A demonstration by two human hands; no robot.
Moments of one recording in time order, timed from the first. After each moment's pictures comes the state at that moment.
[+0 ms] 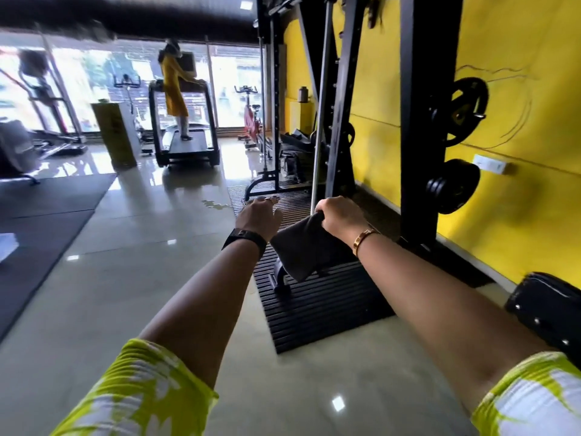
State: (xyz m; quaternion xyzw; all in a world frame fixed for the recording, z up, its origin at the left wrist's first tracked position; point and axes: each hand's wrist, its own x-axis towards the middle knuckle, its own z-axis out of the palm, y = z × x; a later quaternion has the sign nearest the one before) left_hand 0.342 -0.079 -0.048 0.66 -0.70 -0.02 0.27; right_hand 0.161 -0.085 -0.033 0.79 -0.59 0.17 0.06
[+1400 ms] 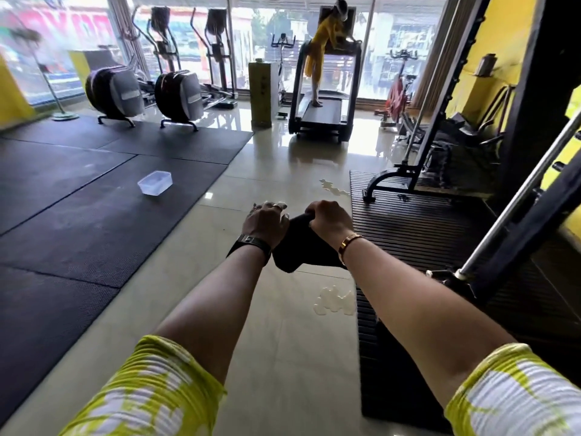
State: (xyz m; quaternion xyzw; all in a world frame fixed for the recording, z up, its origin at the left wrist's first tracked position) left_hand 0.695 -0.312 -0.119 0.82 -0.53 -0.01 0.22; right_hand 0.570 -0.392 -0.101 0.87 -0.45 0.14 -0.15
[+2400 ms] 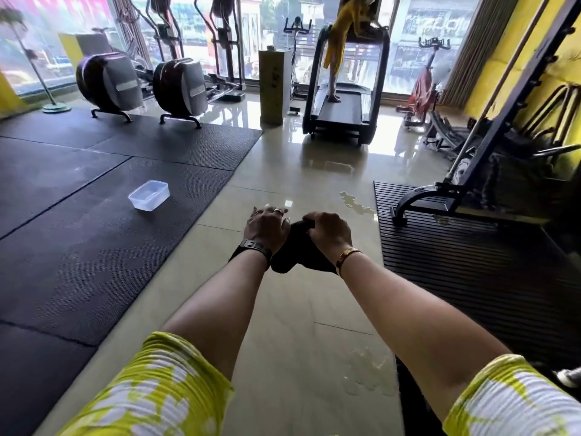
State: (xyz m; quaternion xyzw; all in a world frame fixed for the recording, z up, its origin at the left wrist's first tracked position) left_hand 1.020 -0.639 -0.164 0.83 -0.52 -0.01 0.20; right_hand 0.884 -0.695 -0.136 0.87 -0.45 0.13 -0.17
